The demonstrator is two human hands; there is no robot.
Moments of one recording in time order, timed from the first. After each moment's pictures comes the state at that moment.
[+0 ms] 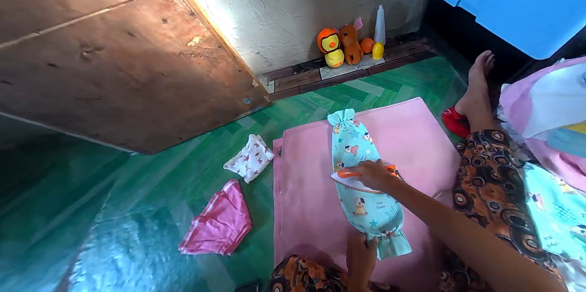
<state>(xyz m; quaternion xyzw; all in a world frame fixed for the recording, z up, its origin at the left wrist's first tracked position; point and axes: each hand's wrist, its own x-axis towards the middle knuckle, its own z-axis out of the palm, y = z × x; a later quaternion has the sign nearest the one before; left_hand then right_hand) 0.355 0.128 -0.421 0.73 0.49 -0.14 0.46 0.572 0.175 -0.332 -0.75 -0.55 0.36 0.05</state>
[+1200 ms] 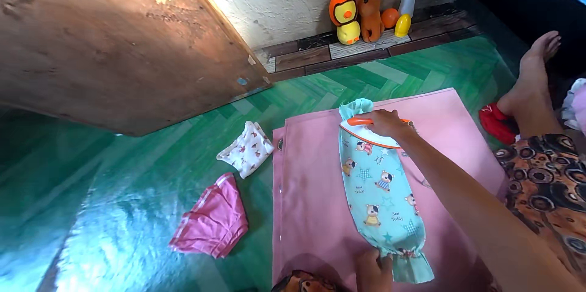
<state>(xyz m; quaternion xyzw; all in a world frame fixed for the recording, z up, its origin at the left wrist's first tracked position) 0.356 0.128 -0.414 0.71 0.50 -0.12 0.49 0.676 0.284 -0.335 -0.82 -0.49 0.29 0.11</state>
